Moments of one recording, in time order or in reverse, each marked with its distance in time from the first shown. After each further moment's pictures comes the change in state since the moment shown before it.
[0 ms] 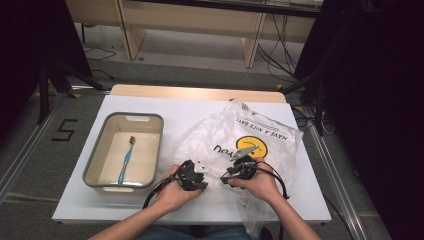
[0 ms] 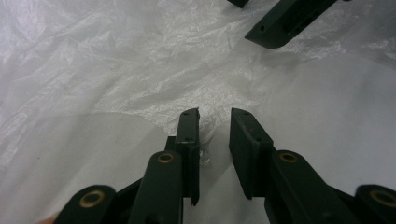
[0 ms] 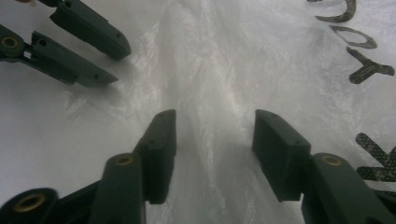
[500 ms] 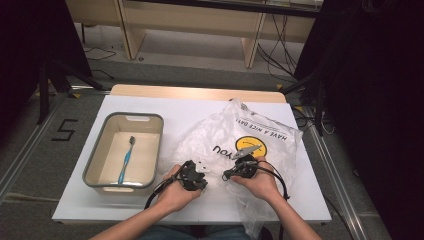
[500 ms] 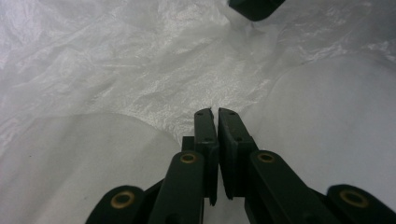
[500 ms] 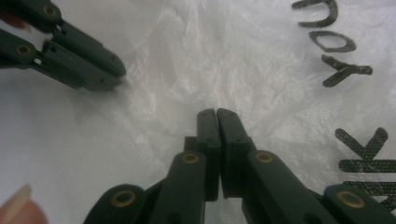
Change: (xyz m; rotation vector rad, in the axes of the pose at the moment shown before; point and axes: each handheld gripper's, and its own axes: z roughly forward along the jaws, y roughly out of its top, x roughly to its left) left arm -0.004 0.002 0.001 0.014 0.004 -0.012; right arm -0.001 0.000 -0.006 -0.033 0.006 0.040
